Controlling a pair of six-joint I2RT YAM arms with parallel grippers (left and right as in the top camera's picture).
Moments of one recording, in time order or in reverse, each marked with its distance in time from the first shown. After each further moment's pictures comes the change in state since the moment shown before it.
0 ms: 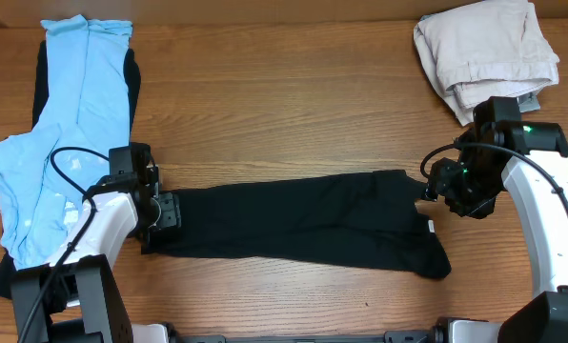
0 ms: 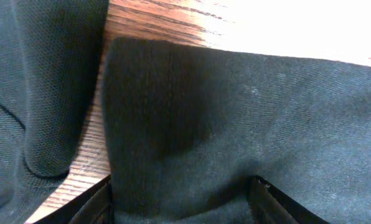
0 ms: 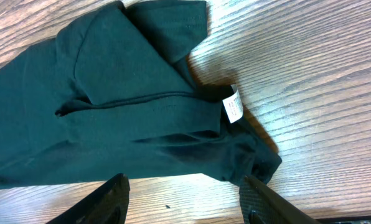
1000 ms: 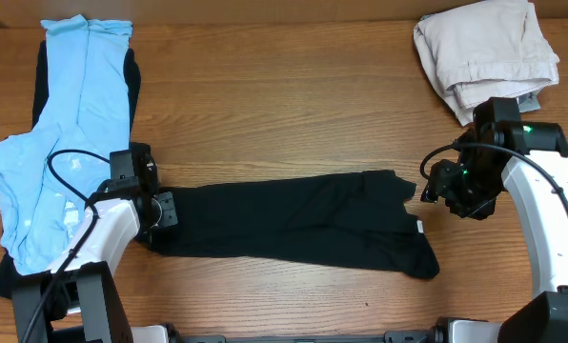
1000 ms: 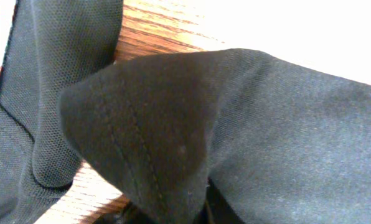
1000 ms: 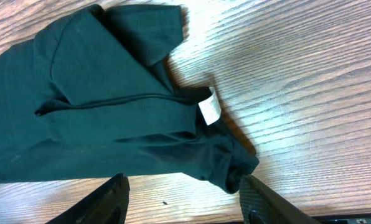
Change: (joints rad) left arm -0.002 -0.026 -0.047 0.089 -0.012 -0.040; right arm 0.000 0.000 0.000 -0.013 0.000 -0.019
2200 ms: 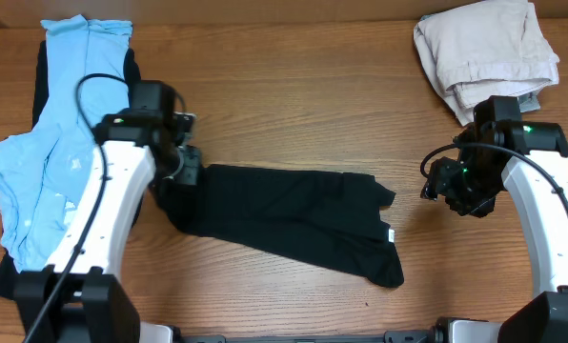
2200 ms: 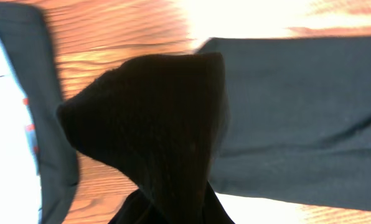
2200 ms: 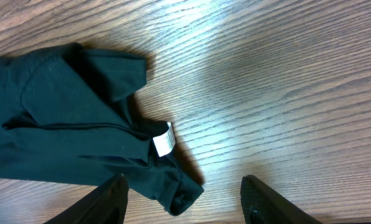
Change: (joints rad) left arm -0.252 0.072 0.563 -0.547 0.047 0.122; right arm 0.000 0.000 0.001 0.024 0.000 -0.001
